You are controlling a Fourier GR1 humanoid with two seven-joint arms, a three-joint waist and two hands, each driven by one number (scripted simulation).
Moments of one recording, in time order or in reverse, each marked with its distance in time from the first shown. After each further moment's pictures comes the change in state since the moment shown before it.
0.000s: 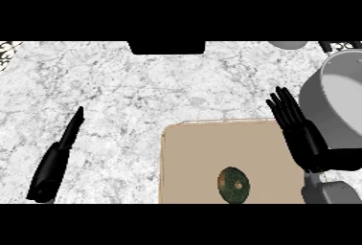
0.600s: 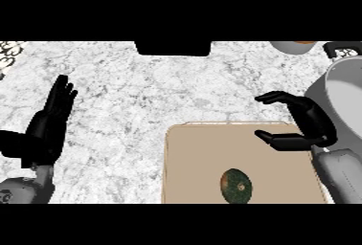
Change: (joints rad) left arm -0.167 -0.096 0.159 -0.036 0.207 0.015 0.208; right arm -0.214 -0.128 0.023 0.199 0.270 0.145 -0.379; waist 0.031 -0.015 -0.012
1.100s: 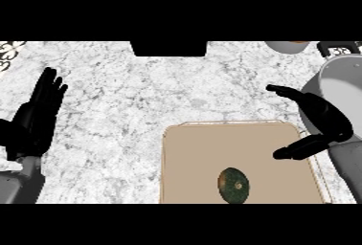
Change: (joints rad) left arm -0.036 0.006 0.088 0.009 0.049 -0.036 0.087; right arm -0.051 -0.101 0.013 0.070 0.091 0.132 -0.228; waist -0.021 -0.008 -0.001
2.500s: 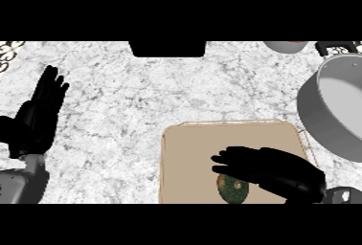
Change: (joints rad) left arm -0.013 -0.077 0.063 -0.005 -0.084 -0.050 0.046; right arm 0.180 -0.063 0.334 -0.620 0.522 0.227 0.577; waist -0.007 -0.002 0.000
